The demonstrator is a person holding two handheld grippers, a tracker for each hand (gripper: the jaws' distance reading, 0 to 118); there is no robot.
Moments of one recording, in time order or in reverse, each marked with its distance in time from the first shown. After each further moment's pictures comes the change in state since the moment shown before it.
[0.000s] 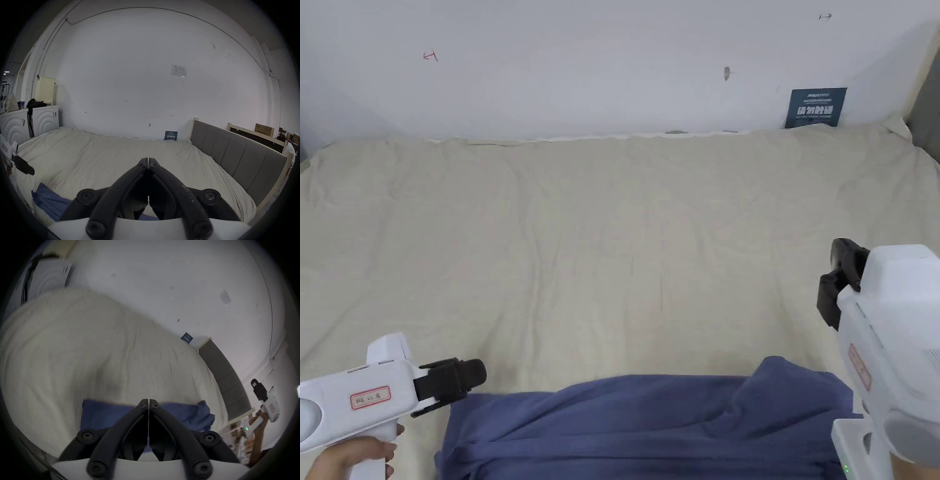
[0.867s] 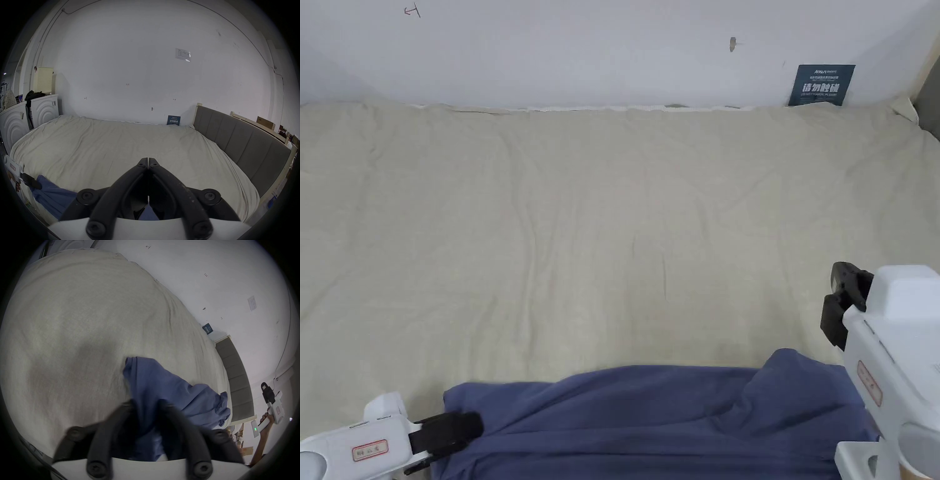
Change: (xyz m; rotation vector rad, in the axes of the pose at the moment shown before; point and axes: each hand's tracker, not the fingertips) left arm -0.086 -0.046 -0.051 -0.101 0.079 0.146; right arm -0.021 -0.027 -0.024 -0.138 0.010 0.005
